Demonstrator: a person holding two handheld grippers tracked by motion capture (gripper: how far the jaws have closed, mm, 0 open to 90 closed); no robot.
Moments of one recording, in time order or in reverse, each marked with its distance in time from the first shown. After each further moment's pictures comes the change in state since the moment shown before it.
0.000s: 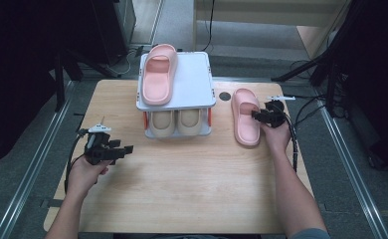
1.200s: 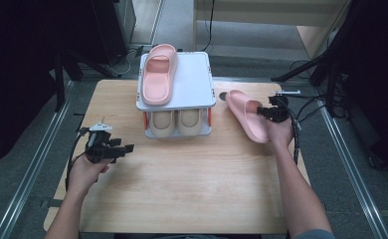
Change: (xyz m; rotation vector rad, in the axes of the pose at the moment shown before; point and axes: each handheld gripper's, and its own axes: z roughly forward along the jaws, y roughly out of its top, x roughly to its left) left arm 0.001 0.005 0.004 -0.002 -0.007 0.010; right arm 0.002 0.020 -0.019 0.055 -0.007 0.078
